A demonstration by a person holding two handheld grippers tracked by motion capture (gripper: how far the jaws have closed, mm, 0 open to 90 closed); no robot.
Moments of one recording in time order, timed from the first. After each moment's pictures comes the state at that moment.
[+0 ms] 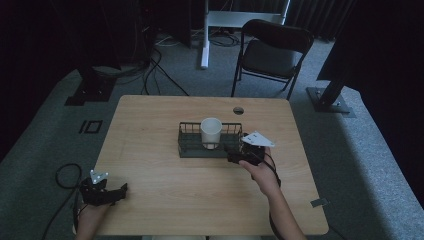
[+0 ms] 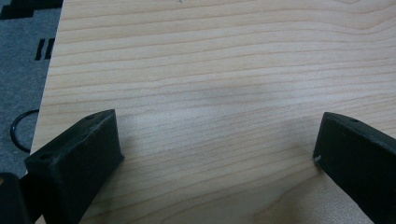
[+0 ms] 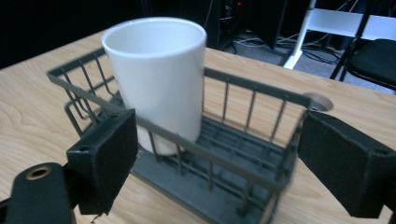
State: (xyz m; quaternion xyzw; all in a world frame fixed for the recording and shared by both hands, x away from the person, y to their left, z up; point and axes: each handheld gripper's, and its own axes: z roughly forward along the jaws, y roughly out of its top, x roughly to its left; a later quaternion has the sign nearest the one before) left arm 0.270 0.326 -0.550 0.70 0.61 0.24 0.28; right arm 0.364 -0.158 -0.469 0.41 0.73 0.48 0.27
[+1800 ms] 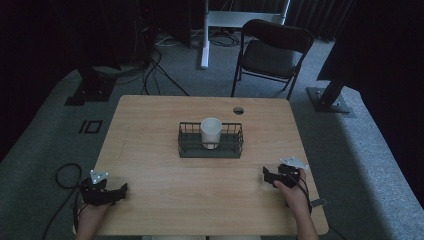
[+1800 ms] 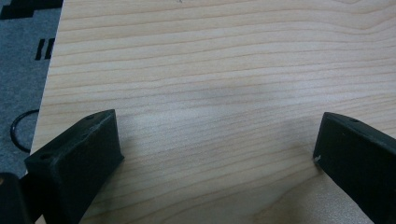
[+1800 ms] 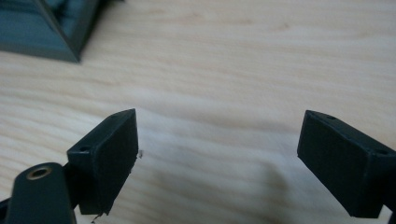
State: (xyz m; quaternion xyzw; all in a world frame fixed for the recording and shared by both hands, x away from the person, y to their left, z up) left arm 0.270 0.326 -0.550 0.70 0.61 0.24 0.28; right arm 0.327 -0.276 -0.544 0.57 0.70 0.34 0.26
